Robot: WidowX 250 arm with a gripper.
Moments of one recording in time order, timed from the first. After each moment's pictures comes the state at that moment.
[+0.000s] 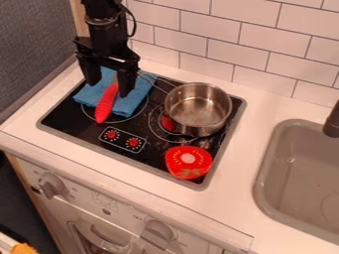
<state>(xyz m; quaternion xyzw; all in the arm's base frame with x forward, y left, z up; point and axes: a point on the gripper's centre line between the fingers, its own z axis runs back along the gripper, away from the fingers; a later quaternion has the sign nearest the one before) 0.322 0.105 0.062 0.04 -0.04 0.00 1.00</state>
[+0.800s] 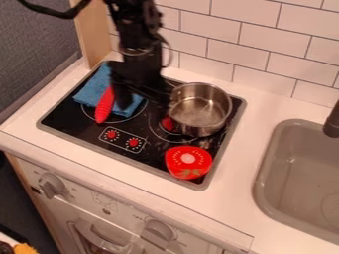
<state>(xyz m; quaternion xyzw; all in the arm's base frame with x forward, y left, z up) 0.301 0.029 0.054 0.03 -0.06 -0.10 0.99</state>
